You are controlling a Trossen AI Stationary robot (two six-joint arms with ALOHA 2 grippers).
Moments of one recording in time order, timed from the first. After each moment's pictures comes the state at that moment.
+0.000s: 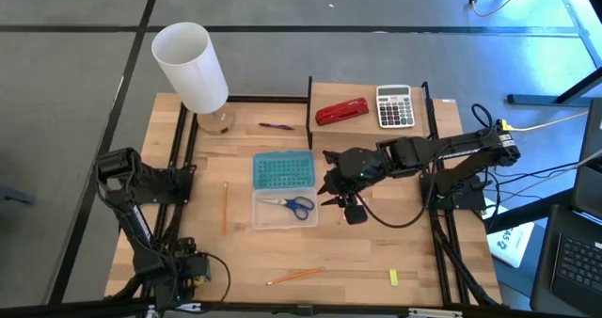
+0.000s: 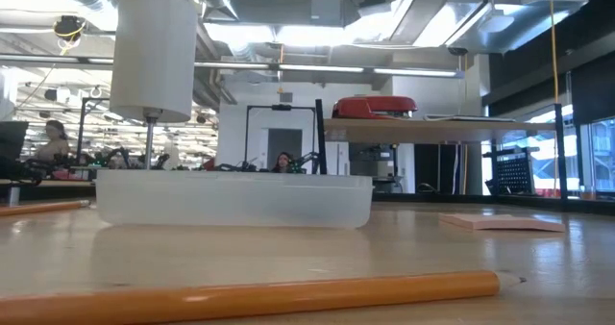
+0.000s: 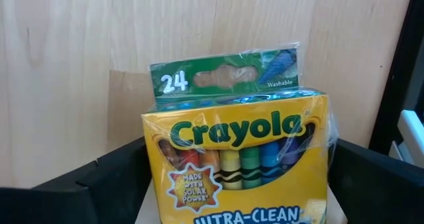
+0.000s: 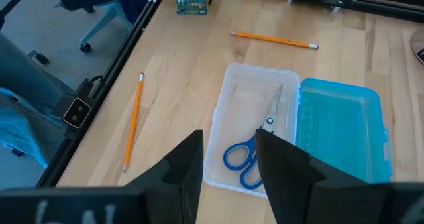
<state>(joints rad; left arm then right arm) -1.24 1.70 0.92 -0.67 -0.17 -1.41 0.20 1.52 1.48 -0.70 -0.11 -0.06</state>
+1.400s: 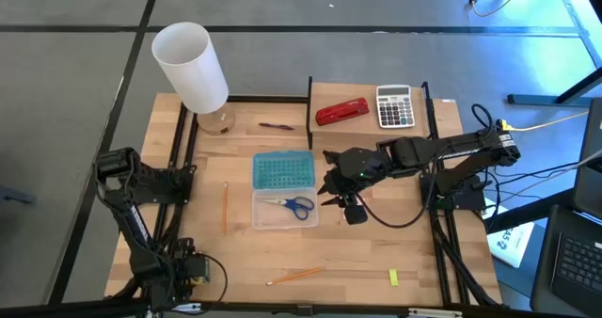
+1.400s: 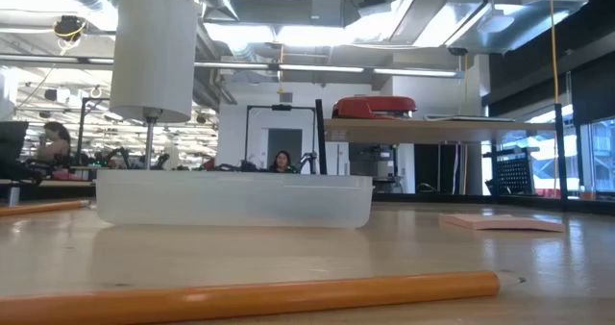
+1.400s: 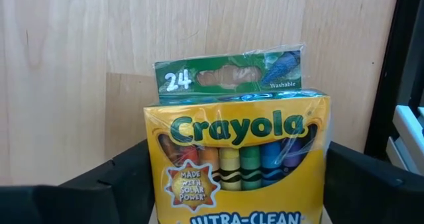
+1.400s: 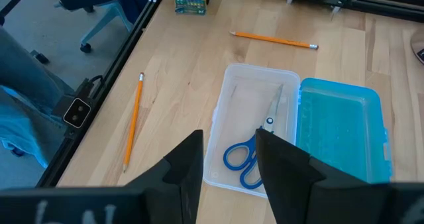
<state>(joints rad) -1.27 1.69 0.91 -0.64 -0.22 -1.41 0.20 1.52 1.48 -0.70 -0.11 -0.06</state>
